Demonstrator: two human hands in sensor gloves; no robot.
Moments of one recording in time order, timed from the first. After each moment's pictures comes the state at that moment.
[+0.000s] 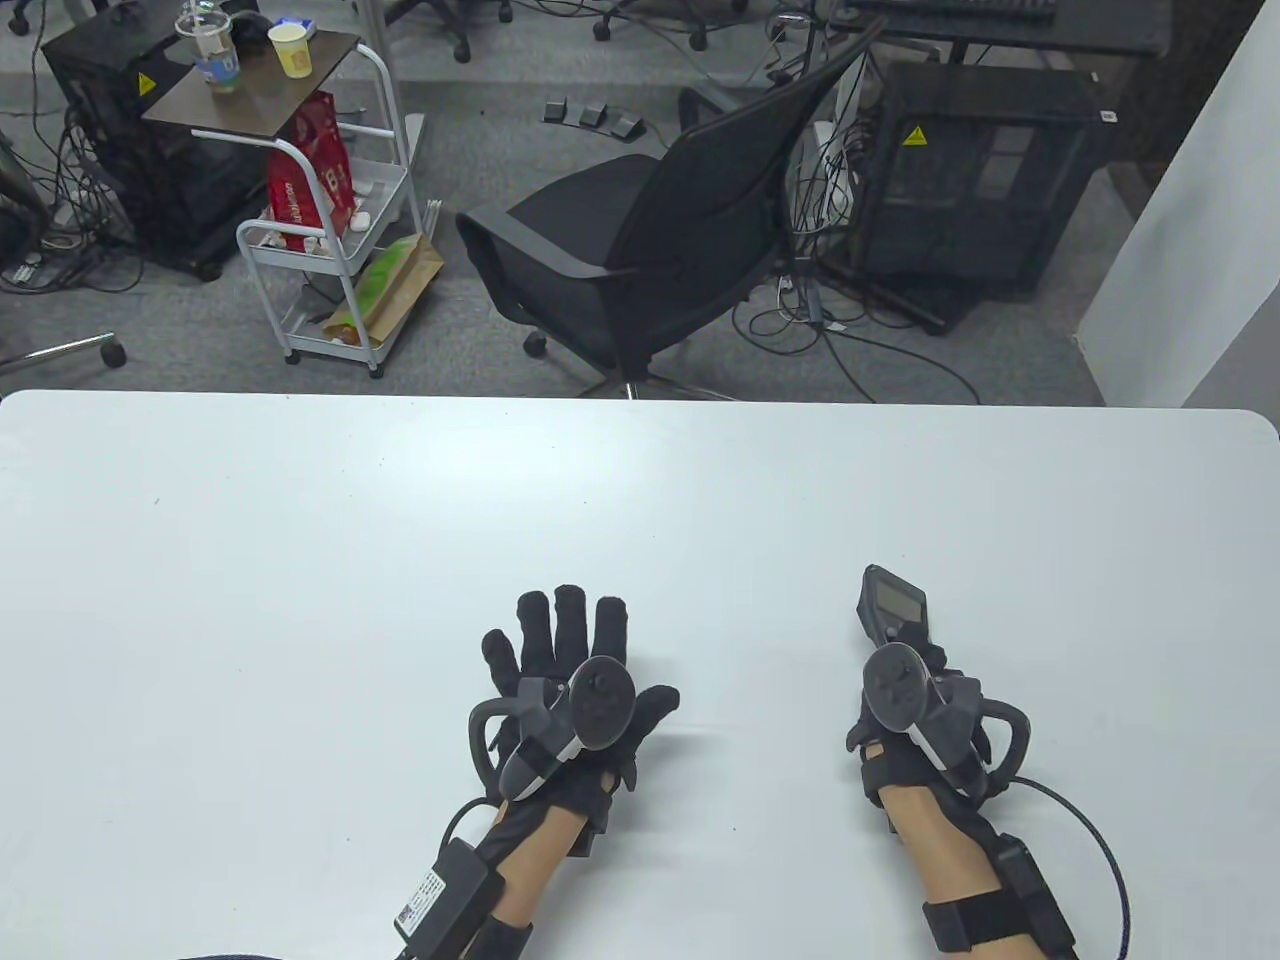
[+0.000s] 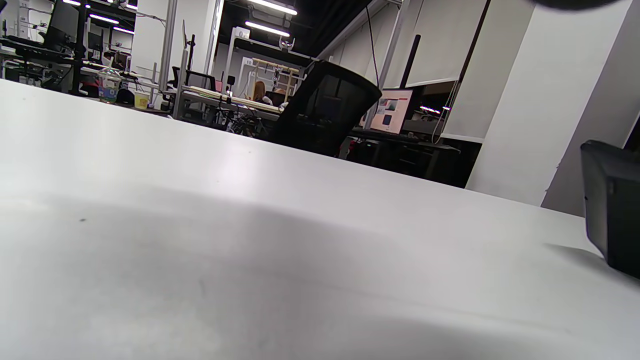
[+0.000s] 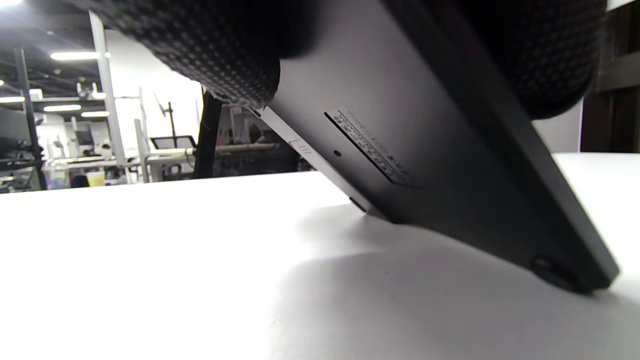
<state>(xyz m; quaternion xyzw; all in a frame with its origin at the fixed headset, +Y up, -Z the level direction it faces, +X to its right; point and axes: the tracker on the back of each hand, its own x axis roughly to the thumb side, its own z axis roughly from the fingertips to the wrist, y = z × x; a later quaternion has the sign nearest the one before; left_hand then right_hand) -0.087 -0.708 -0.296 0.02 -0.04 0.12 0.99 0.223 -0.727 -0.318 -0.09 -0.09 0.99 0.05</state>
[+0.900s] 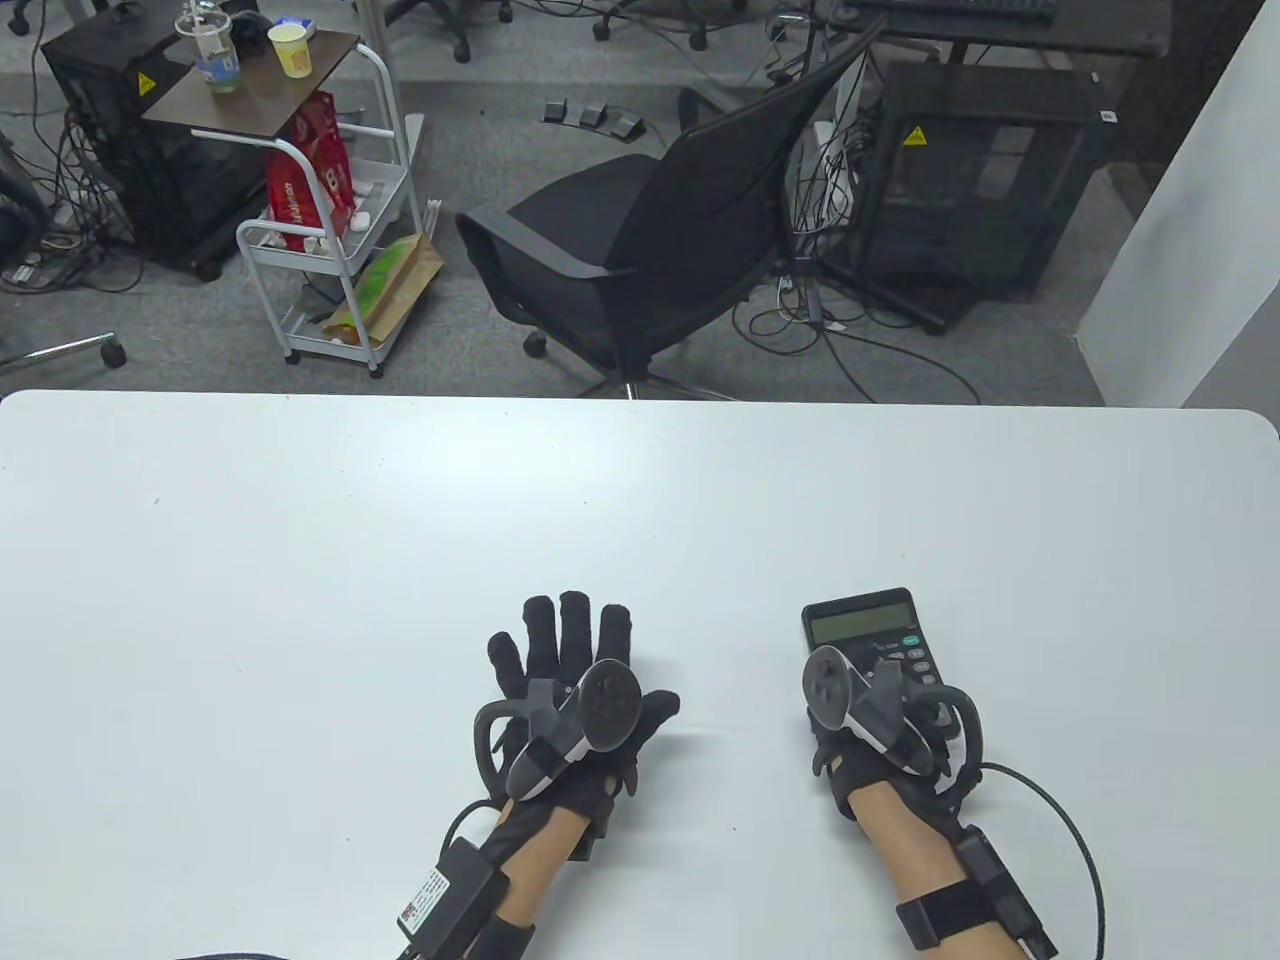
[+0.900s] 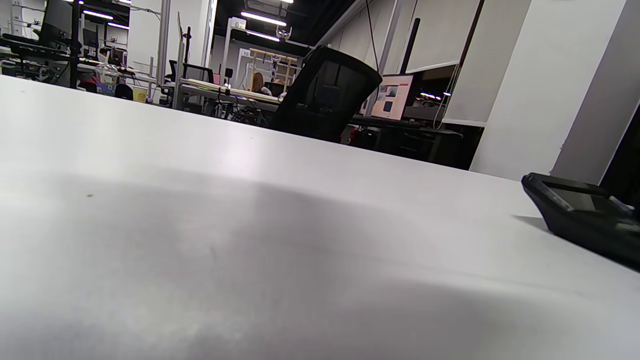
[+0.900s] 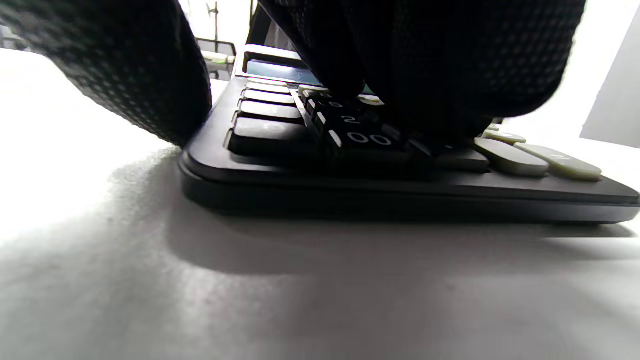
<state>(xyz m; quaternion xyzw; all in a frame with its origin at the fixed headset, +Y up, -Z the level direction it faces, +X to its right) -0.083 -0.713 -0.296 0.01 -0.04 0.10 0.99 0.187 -0.749 -0.327 -0.03 0.01 1.00 -0.06</state>
